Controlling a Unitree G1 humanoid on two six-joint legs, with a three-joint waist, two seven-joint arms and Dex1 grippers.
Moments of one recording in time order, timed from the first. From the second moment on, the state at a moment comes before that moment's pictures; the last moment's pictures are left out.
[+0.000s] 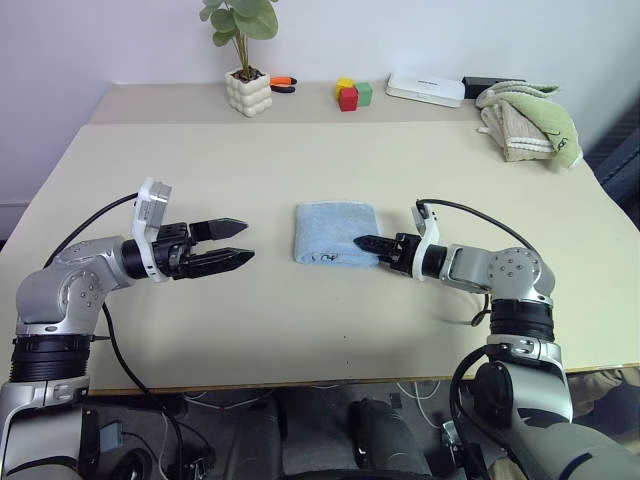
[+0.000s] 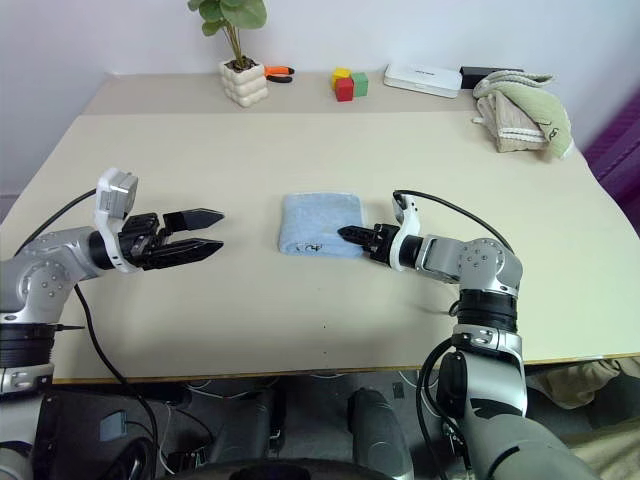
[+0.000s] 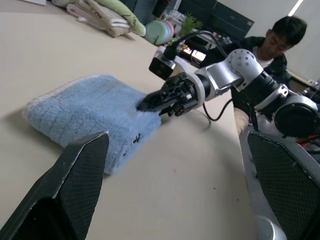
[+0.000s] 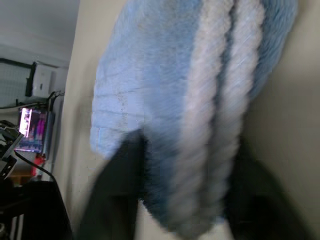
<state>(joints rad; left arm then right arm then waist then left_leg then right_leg) -0.43 0.73 0.18 0.06 -0.73 0.69 -1.30 -0.67 -0.26 -0.37 0.33 0.80 1.33 0.38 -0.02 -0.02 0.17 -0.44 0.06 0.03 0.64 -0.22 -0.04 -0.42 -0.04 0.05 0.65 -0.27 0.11</state>
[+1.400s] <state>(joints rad) -0.80 0.47 0.01 0.61 -0.49 0.33 -1.54 -0.28 -0.20 -0.91 -0.11 1.02 0.75 -0.26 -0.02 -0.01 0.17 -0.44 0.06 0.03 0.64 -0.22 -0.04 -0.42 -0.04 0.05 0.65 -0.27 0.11</state>
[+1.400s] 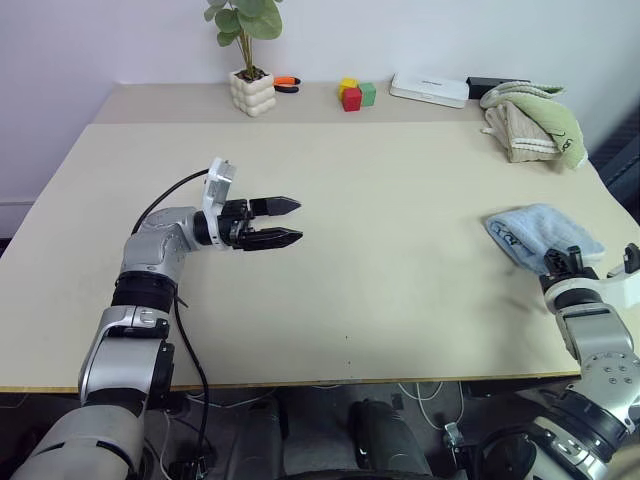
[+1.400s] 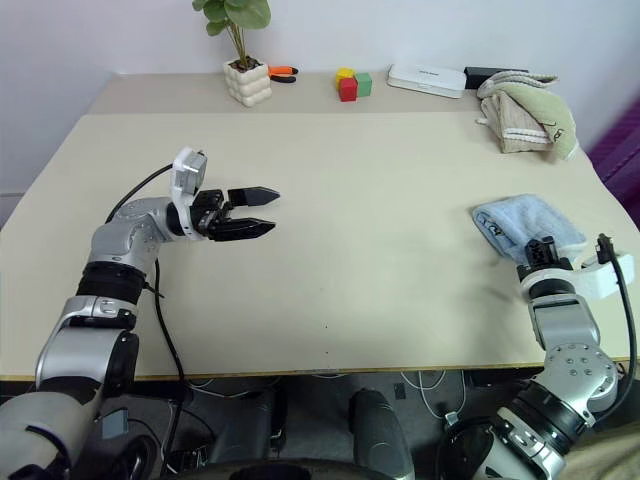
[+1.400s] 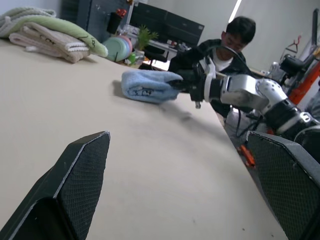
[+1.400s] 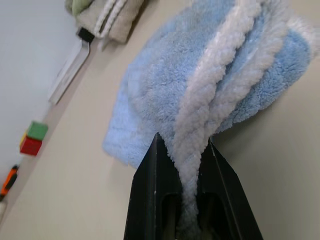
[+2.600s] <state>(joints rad) -0.59 0.45 0.04 0.42 -0.47 0.19 -1.43 -0.21 -0.62 -0.25 -0.33 0.60 0.49 0.31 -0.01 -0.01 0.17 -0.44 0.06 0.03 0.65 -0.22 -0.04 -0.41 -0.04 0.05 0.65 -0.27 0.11</state>
